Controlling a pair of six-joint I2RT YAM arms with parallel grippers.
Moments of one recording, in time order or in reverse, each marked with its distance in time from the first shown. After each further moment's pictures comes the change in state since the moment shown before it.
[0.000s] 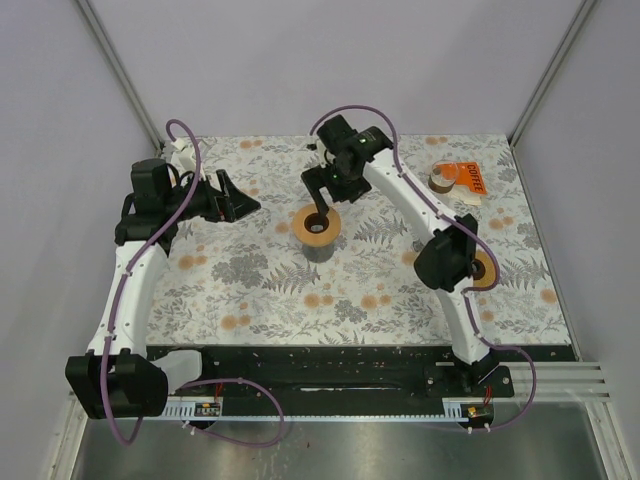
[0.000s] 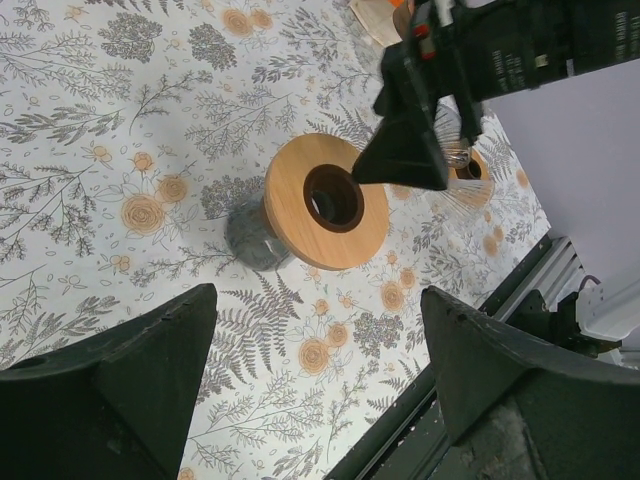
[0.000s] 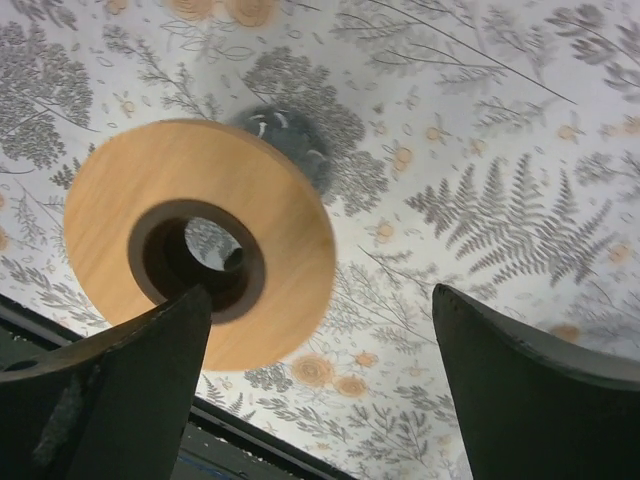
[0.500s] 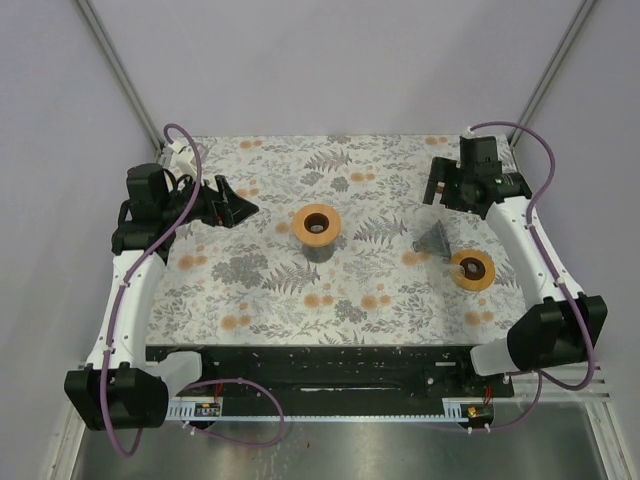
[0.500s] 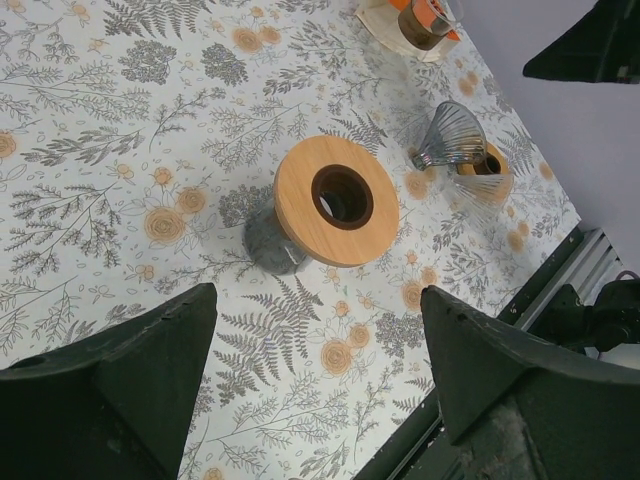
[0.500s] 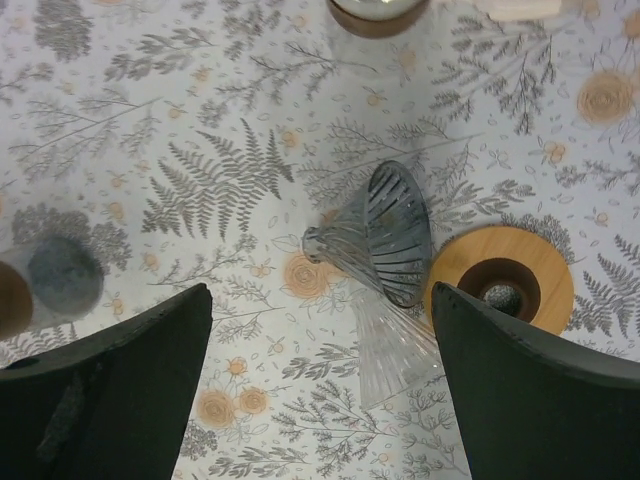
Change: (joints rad) left arm 0.005 -0.057 -0.026 0.005 -0.010 0.068; right arm -0.458 -0.830 -0.960 0.453 0.191 0.204
